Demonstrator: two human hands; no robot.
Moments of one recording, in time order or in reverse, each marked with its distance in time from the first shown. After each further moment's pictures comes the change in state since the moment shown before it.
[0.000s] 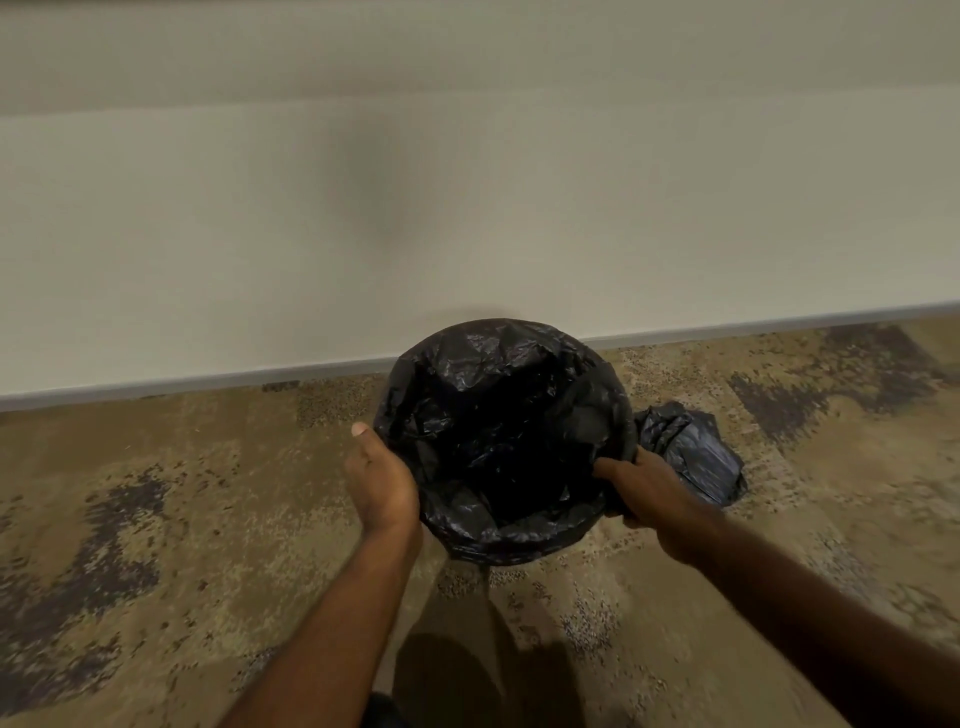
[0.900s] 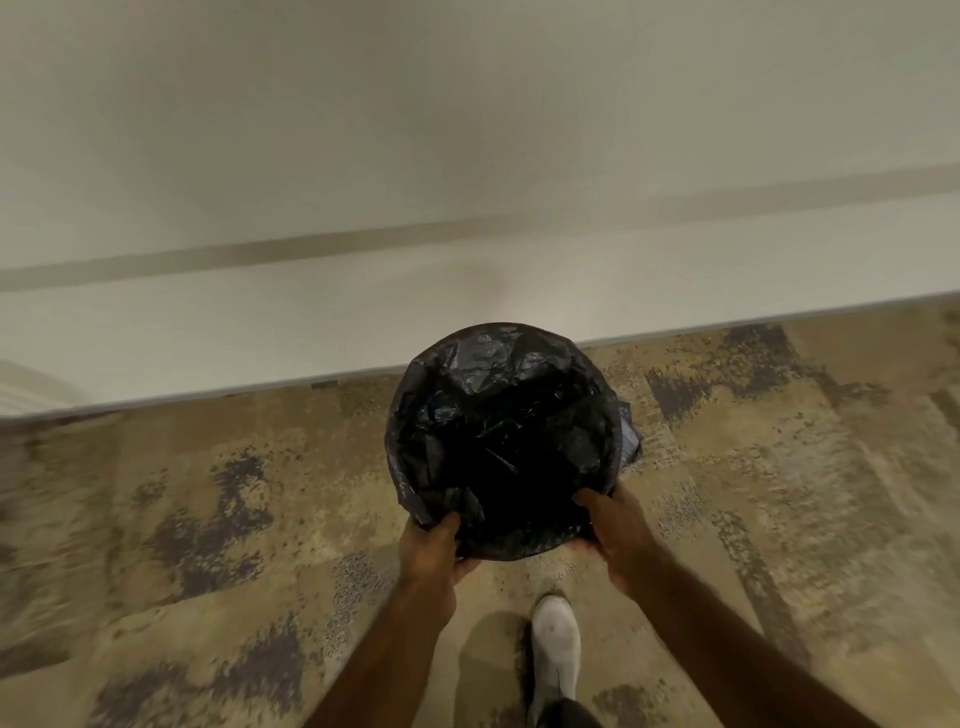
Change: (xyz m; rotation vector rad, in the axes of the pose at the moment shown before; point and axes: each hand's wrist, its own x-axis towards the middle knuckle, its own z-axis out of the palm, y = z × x) left_hand -0.233 0.250 -0.067 -0.019 -0.222 -0.600; right_hand -0.263 -0.212 -0.054 0.365 0.137 0.327
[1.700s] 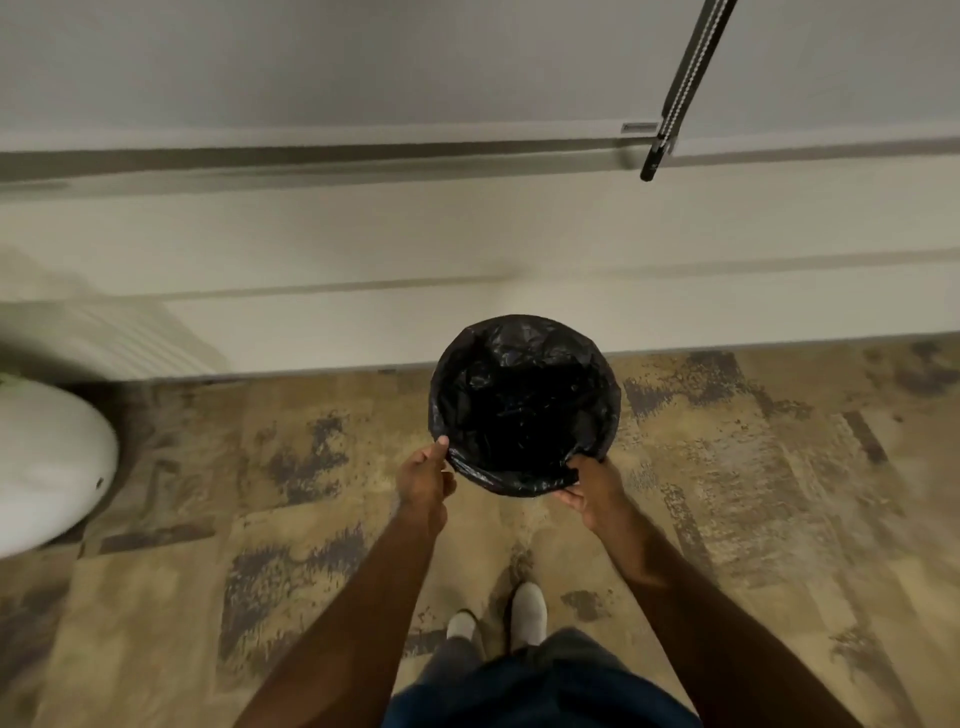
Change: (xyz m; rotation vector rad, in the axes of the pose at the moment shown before) left_hand -0.323 0.082 -0.070 -0.062 0.100 0.163; right_hand -0.327 -0.071 -0.041 0.223 -0.009 0.040
